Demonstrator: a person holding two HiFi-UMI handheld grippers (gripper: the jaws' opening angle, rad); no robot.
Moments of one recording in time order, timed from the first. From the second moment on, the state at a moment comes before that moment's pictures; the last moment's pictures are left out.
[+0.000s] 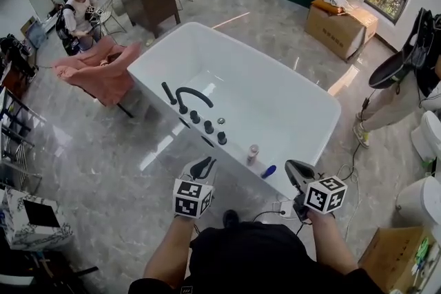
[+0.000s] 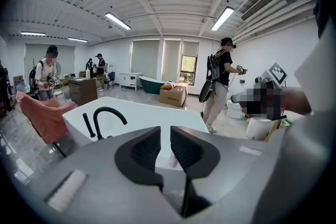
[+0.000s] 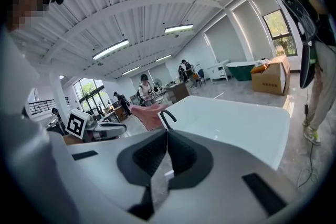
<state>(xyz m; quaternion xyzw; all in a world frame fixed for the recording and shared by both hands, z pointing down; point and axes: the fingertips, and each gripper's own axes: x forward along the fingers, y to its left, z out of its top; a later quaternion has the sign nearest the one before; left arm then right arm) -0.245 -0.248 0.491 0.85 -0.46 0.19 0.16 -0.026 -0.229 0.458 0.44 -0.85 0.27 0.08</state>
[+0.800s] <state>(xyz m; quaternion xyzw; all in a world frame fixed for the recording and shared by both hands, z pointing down) -0.166 -0.219 0.396 0.83 -0.52 0.15 0.10 0.061 -0.191 0.417 0.41 -0.89 0.21 0.00</state>
